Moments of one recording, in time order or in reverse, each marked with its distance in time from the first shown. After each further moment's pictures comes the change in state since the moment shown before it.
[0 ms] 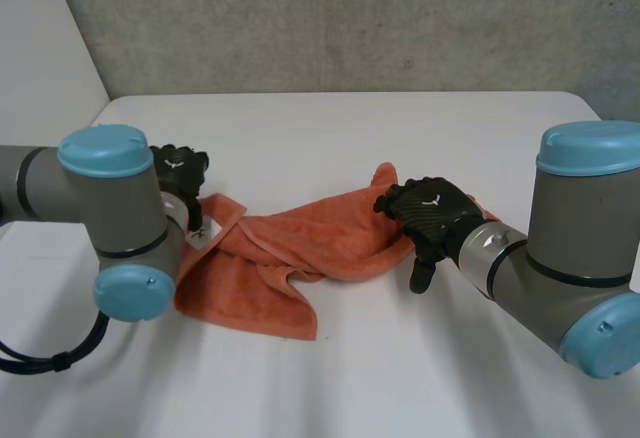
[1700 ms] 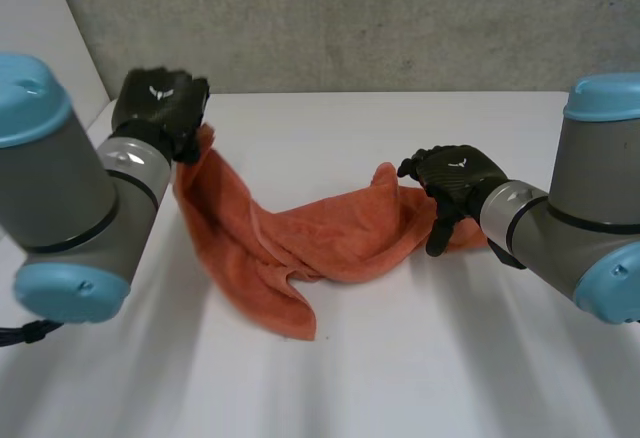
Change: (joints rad) left arm -0.044 0.327 -0.100 0.003 0.093 0.002; right arm -0.069 0.040 -0.159 0.083 0.009 0.064; left_hand 0.640 0.718 0.708 0.727 0.679; right_hand 0.000 0.000 0.000 0.000 0.000
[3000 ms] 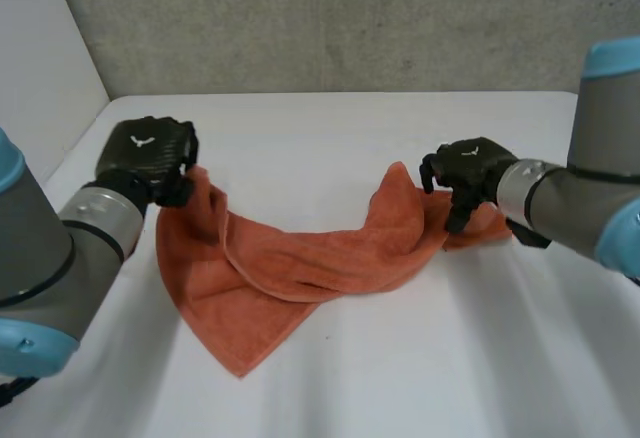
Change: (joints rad) left arm 0.115 0.124 -0.284 0.084 0.184 -0.169; right arm -0.066 0.094 -0.204 0.201 -0.053 -0.088; left_hand 0.000 0.006 0.006 0.004 0.000; right_hand 0.343 0.417 0.411 0.388 0.388
